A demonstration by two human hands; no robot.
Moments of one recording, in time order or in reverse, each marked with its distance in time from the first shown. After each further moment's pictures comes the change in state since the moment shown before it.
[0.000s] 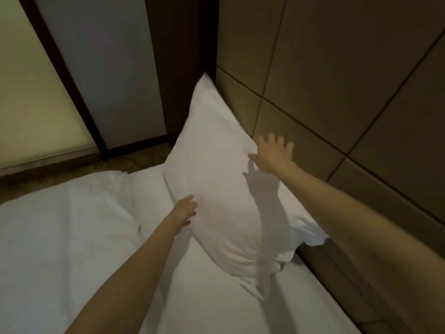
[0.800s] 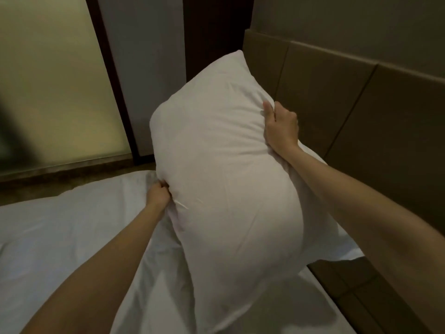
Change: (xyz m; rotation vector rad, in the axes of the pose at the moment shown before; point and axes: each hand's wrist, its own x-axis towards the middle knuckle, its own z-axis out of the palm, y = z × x) left_hand -0.199 0.010 -0.091 -0.077 0.474 0.265; right_hand -0.140 -0.023 -0.170 0.808 0.646 -0.173
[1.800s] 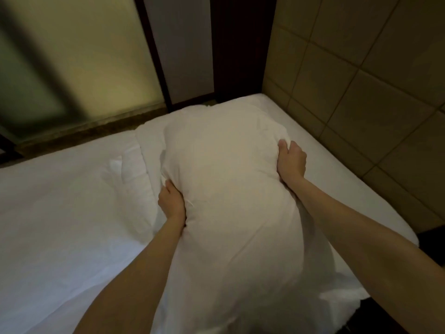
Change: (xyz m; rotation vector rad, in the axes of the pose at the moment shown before) left_hand -0.228 -0.192 -0.302 0.056 0.341 -0.038; right_hand -0.413 -0.187 0.004 0.011 -0.143 0.641
